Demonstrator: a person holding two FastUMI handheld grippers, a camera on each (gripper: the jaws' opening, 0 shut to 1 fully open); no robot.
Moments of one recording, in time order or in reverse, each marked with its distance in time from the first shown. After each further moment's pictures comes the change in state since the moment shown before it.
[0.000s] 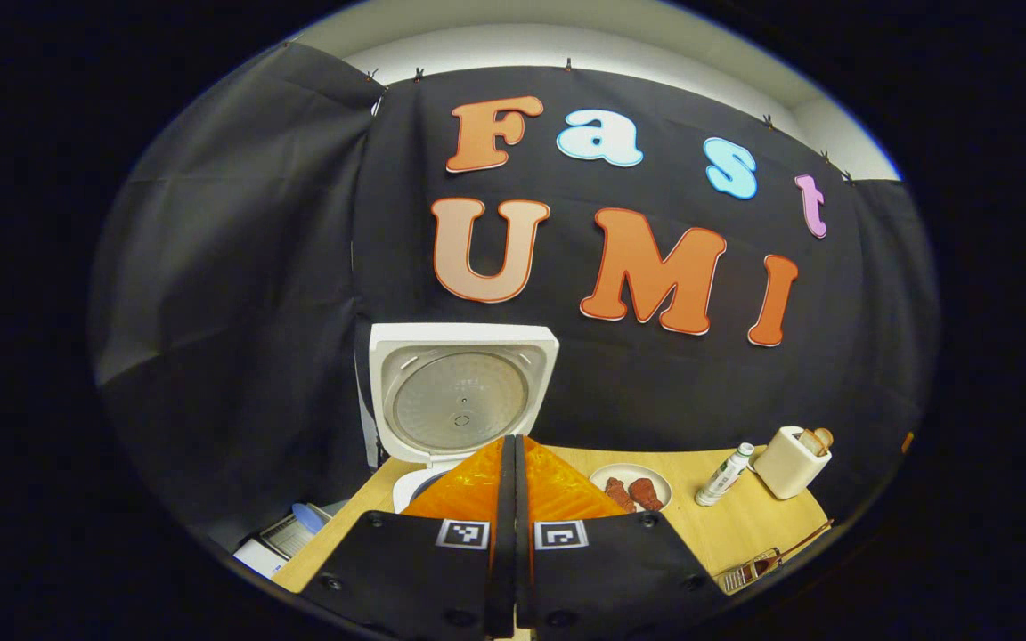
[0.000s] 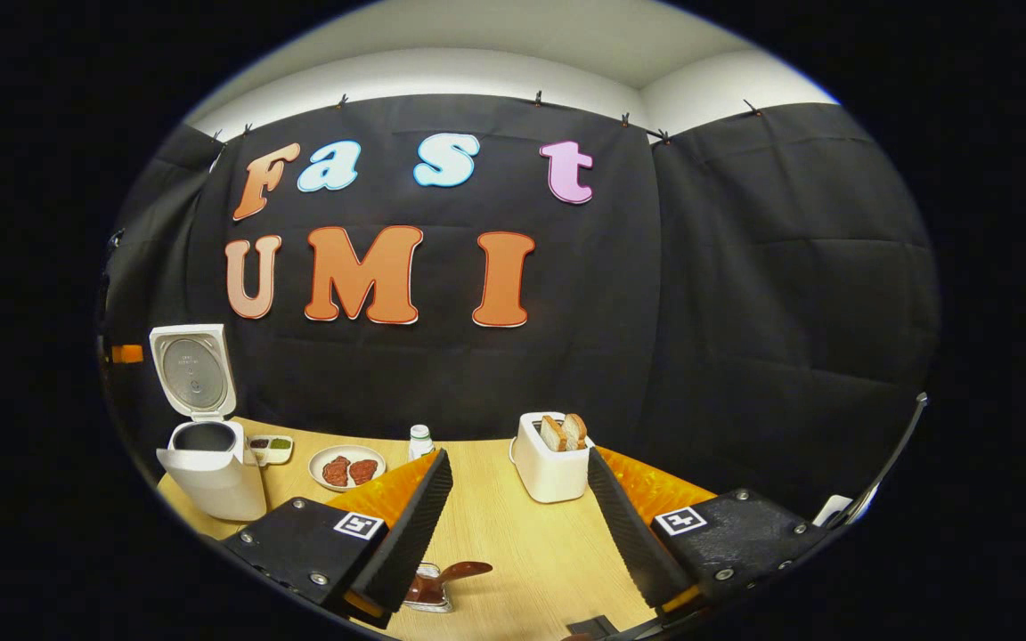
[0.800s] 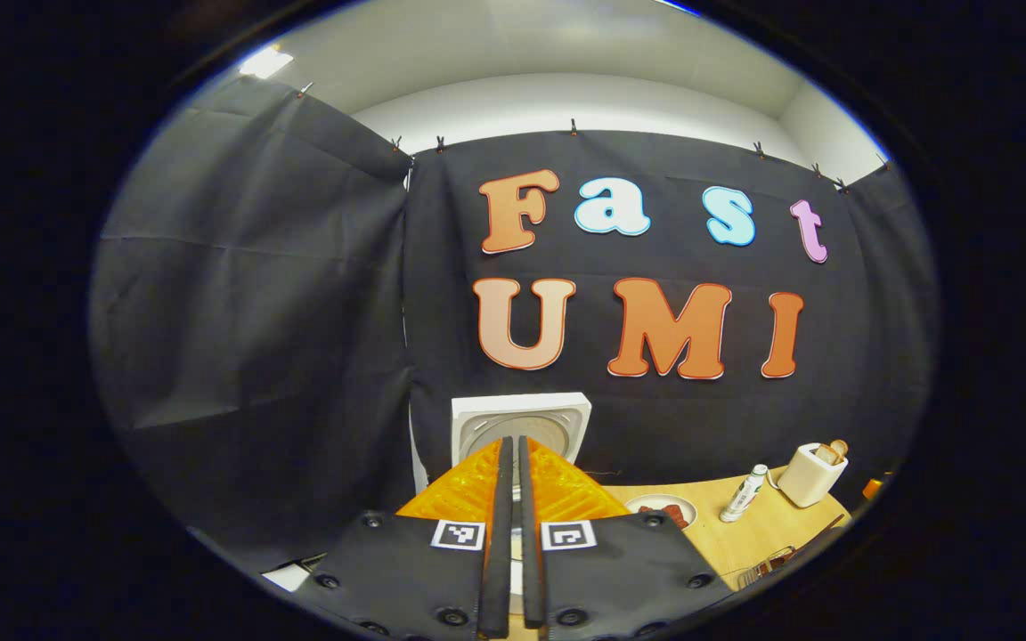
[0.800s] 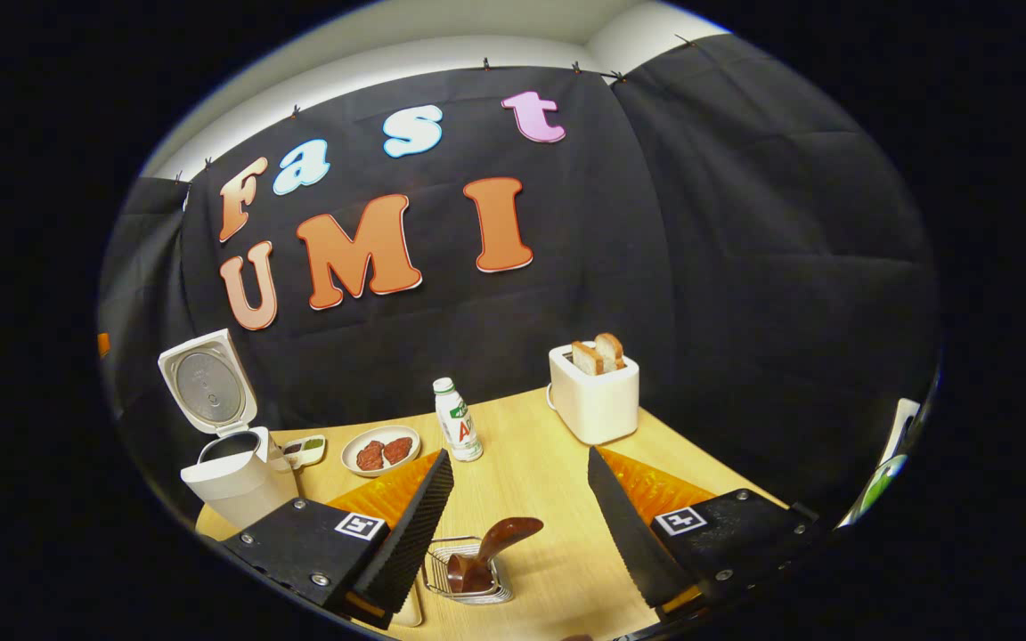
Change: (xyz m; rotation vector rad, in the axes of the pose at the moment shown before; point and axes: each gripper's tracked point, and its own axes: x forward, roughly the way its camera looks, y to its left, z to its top) left arm -0.102 0.030 0.050 0.065 -0.180 0.122; right arm 0.022 0.034 -0.120 0.245 0.142 0.081
